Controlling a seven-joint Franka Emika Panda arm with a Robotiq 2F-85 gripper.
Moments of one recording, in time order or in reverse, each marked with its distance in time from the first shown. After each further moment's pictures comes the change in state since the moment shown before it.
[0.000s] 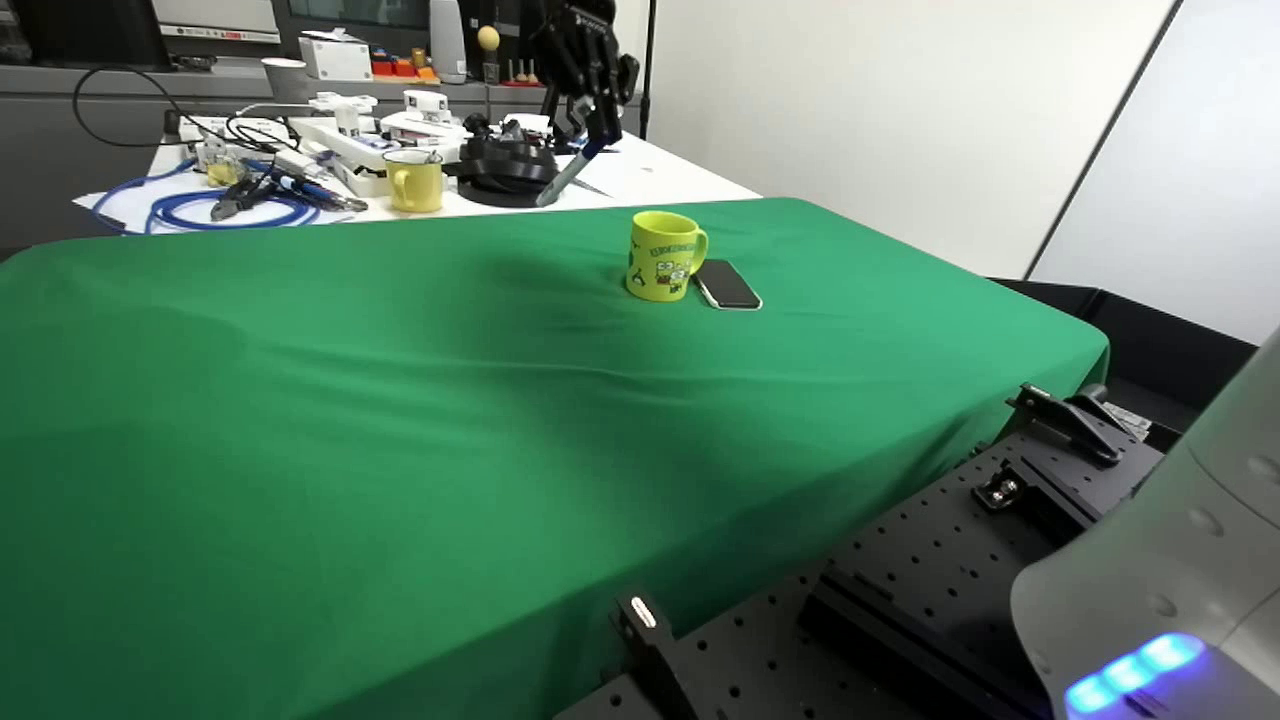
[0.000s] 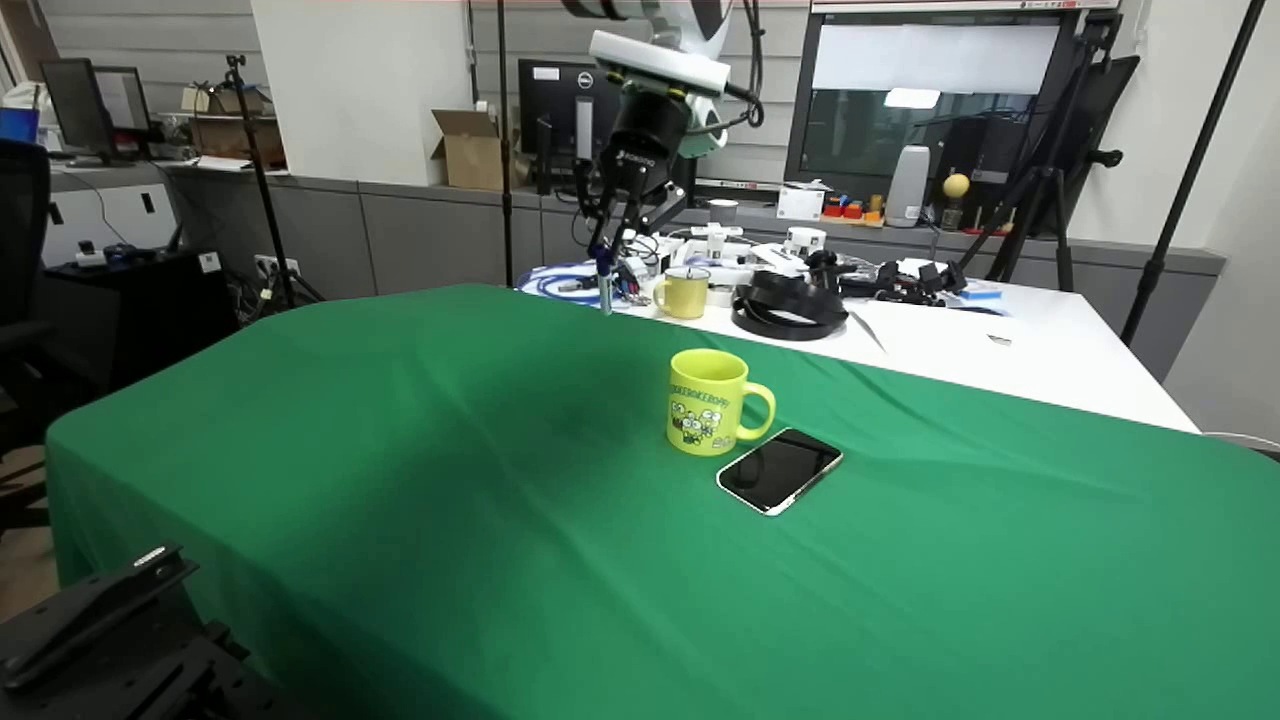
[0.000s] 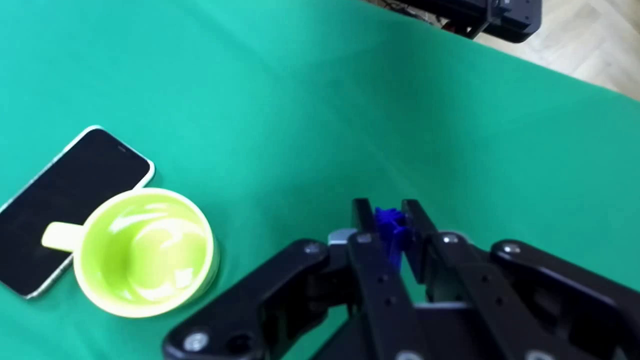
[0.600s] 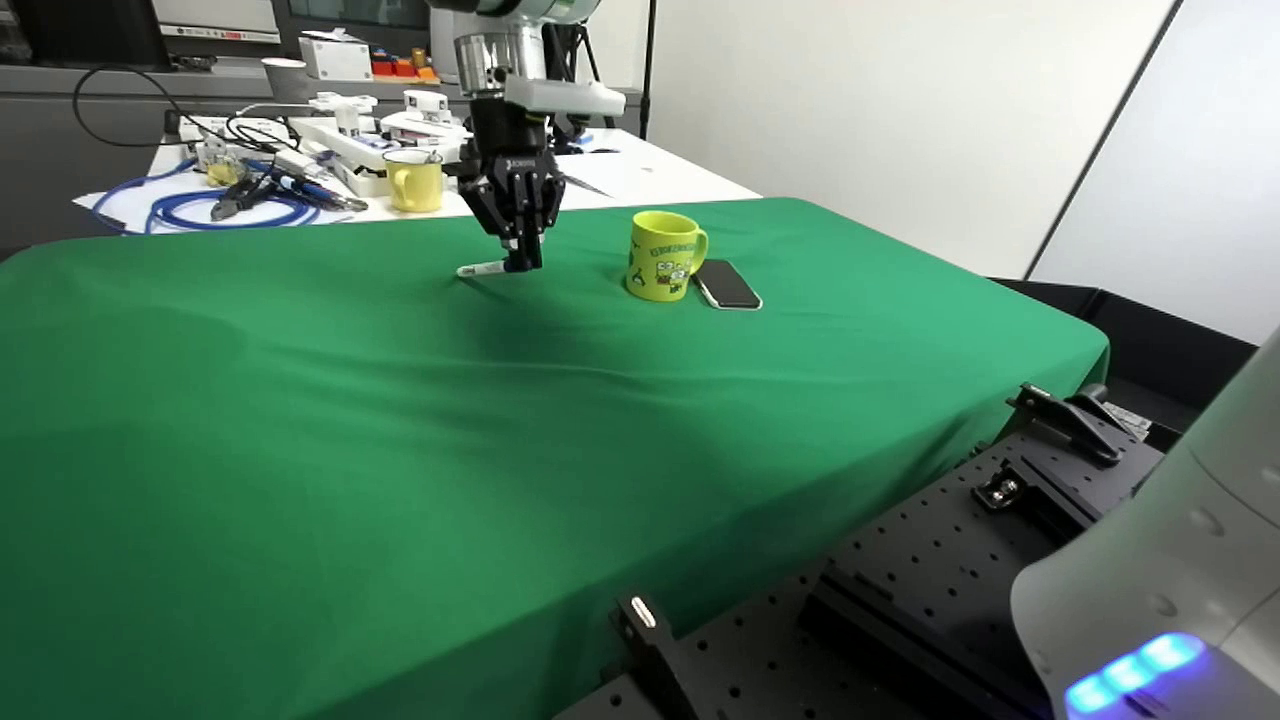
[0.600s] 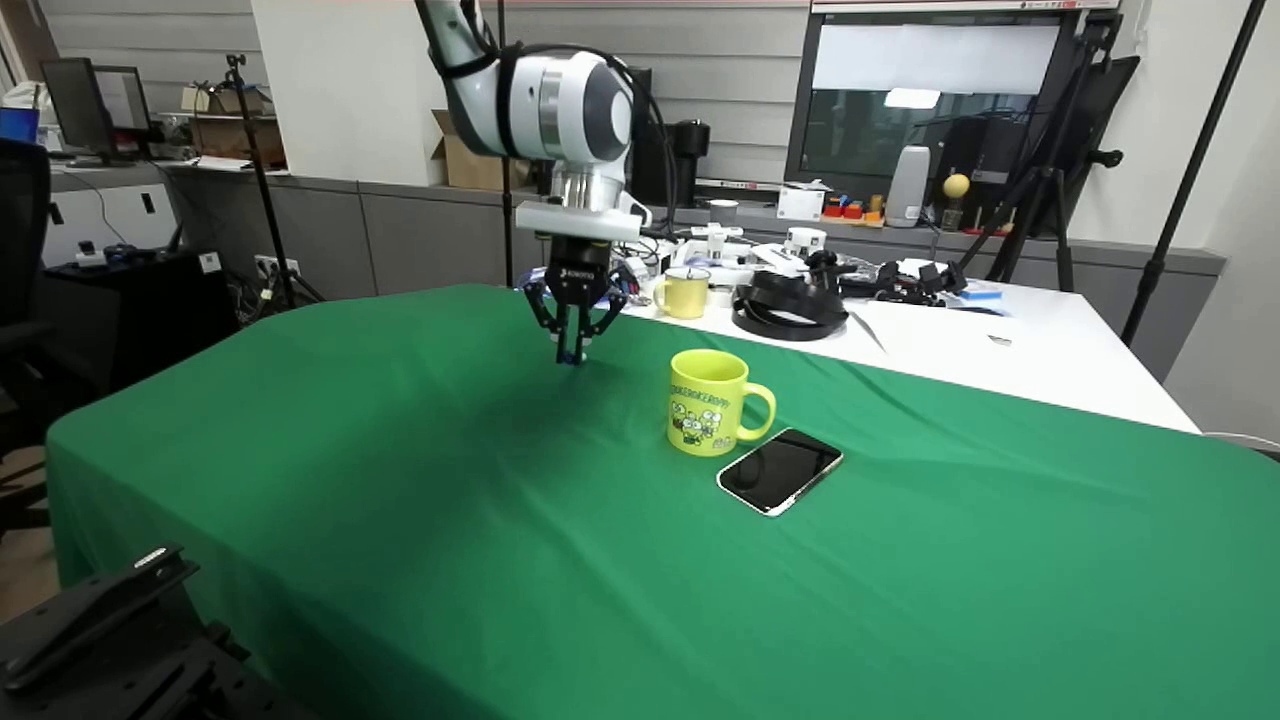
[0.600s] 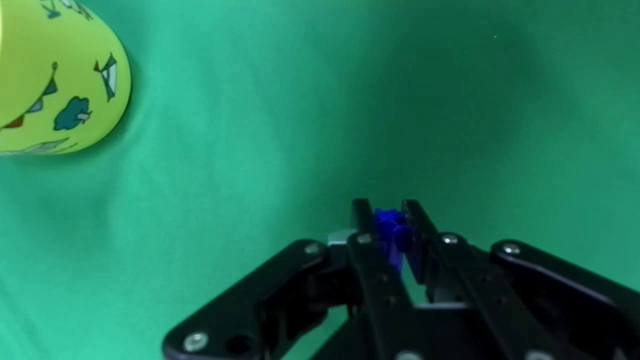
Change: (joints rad) arm 0.106 -0.002 0.019 -0.373 -0.068 0.749 0.043
